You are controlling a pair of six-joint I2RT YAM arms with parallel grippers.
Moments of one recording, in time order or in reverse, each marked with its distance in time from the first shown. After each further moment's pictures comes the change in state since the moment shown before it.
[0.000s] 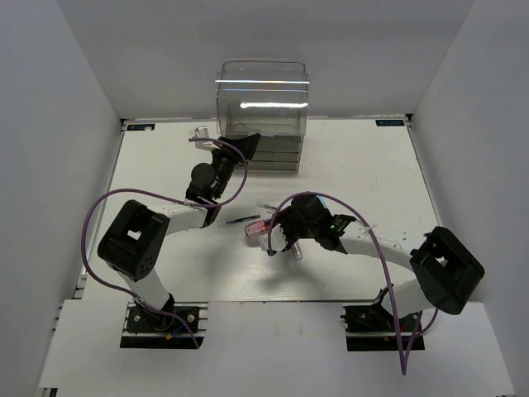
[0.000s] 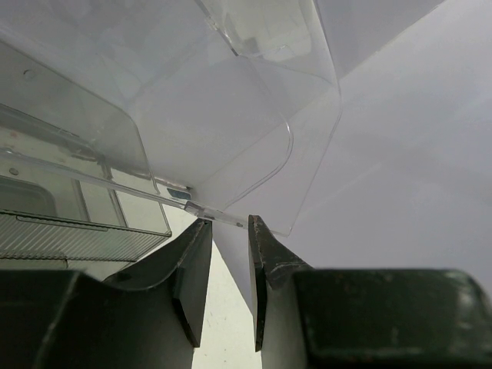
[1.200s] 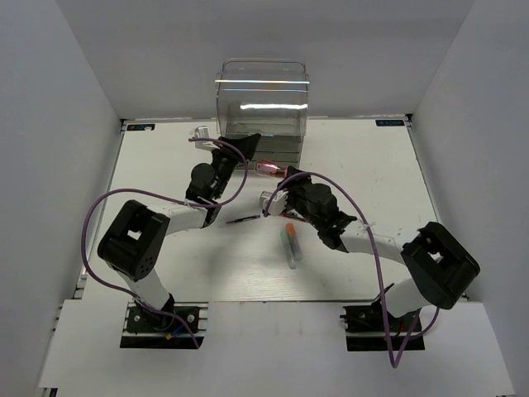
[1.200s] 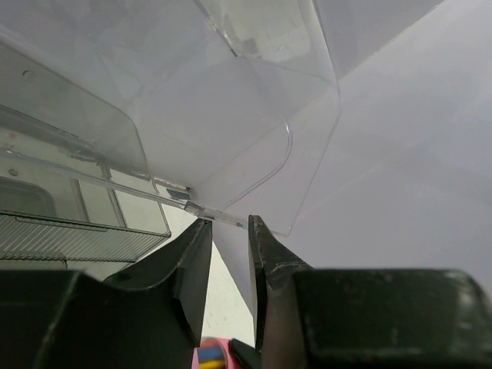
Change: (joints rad) left arm 0.000 0.000 0.000 0.003 0.000 0.000; right arm -0.069 0.018 -0.064 0.647 0.425 0.075
